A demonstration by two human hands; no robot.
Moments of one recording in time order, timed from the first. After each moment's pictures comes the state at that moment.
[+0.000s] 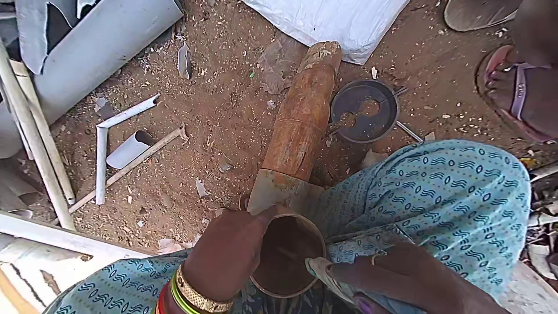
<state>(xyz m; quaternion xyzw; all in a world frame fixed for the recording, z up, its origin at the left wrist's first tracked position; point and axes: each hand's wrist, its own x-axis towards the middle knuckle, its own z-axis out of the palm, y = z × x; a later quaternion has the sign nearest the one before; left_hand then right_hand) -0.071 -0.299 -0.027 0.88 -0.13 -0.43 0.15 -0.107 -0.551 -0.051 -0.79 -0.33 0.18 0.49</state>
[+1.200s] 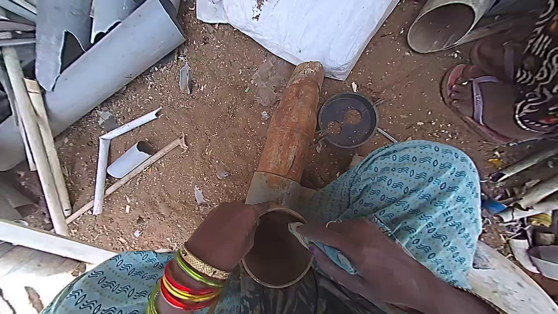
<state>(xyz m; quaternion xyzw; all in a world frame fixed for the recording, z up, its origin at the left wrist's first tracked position) -0.059 -0.300 -0.023 0.85 -0.13 -0.49 0.14 -0.114 -0.528 -0.078 -0.85 -0.34 0.05 0.41</state>
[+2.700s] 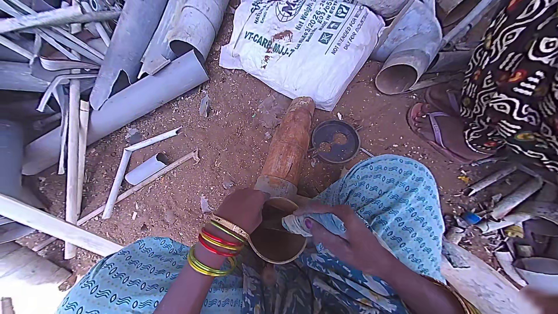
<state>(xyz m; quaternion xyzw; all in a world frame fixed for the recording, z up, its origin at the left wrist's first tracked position) -0.063 -0.318 -0.014 0.86 -0.11 -0.50 0.06 -0.131 -0.519 -0.064 -0.78 -0.20 0.12 0.58</state>
